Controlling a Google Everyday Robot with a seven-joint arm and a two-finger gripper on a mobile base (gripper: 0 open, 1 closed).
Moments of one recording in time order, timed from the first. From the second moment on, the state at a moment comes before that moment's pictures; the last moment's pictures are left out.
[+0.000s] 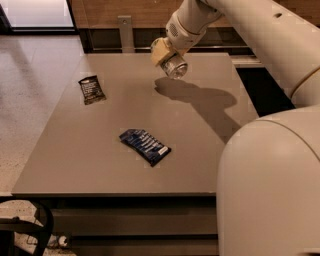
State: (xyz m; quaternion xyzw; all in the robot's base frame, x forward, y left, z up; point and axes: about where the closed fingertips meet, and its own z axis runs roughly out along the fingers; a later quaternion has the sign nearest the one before) arm 0.745 -0.033 0.904 -0.29 0.91 0.14 0.26
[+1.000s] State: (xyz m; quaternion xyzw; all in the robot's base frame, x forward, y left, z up) arm 0.765 -0.023 0.922 -0.41 0.81 0.18 0.38
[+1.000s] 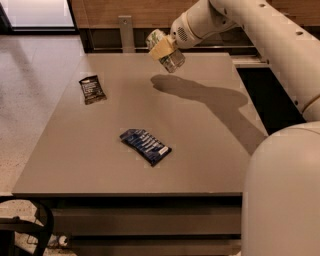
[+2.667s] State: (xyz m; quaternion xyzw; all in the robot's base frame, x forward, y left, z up) arm 0.740 -0.041 0.947 -0.41 0.70 0.22 0.54
